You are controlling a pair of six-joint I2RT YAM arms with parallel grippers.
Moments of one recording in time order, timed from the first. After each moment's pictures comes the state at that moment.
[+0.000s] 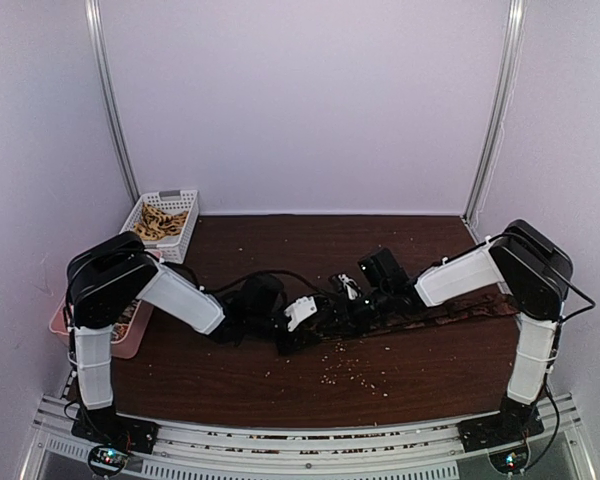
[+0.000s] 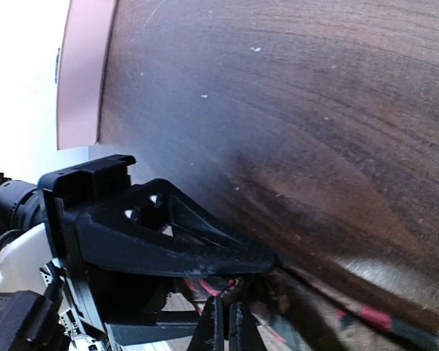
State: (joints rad) left arm -0.91 2.04 0.97 0.43 0.33 0.30; right arm 0.70 1.91 0.98 0.14 -0.66 0.76
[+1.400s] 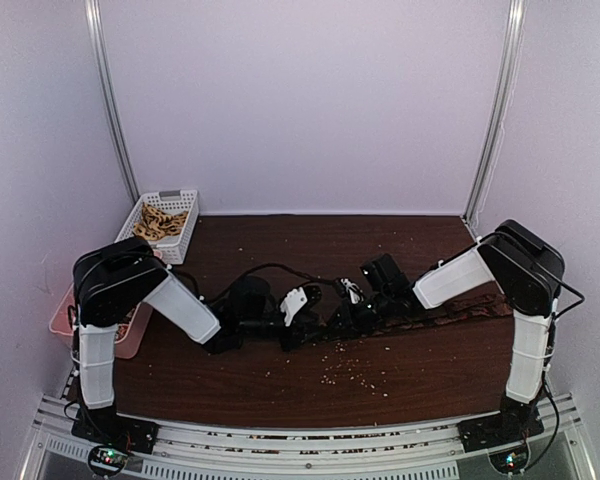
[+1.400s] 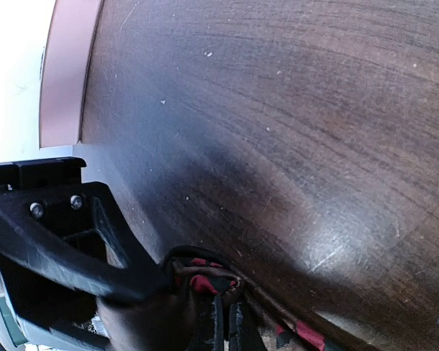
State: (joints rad) left arm -0.90 2.07 0.86 0.83 0.37 0.14; right arm 0.67 1.97 0.96 0.18 -0.64 0.68
